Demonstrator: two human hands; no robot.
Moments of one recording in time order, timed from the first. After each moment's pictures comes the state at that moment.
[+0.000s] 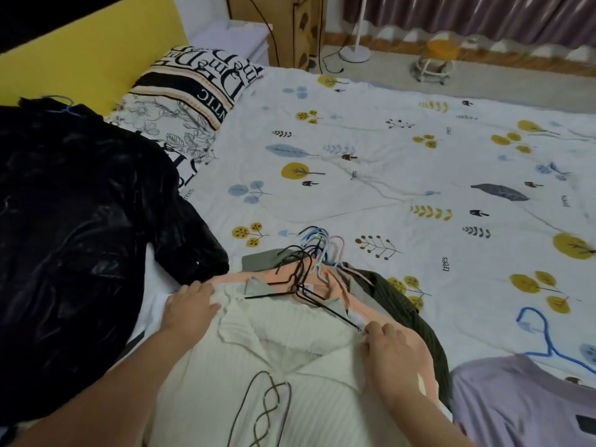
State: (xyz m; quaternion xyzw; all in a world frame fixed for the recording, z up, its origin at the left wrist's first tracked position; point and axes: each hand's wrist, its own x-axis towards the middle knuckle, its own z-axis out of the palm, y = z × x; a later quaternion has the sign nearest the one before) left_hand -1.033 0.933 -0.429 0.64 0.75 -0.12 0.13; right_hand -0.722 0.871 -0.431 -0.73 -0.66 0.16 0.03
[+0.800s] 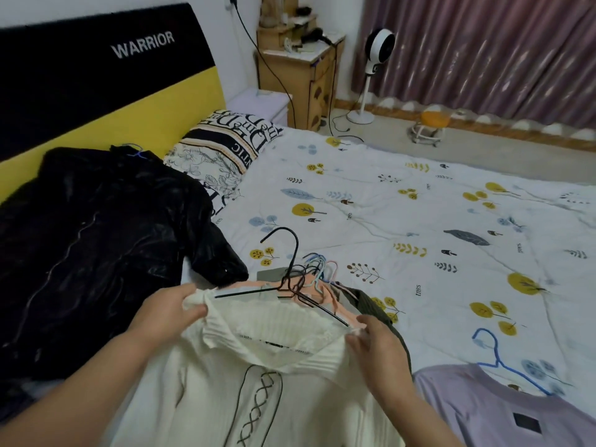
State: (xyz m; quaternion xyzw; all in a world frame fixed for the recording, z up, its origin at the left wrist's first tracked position) left_hand -1.051 0.818 -0.258 0.60 0.76 0.14 0.21; right_hand -0.723 0.795 -0.299 -0.70 -0.63 0.22 0.25
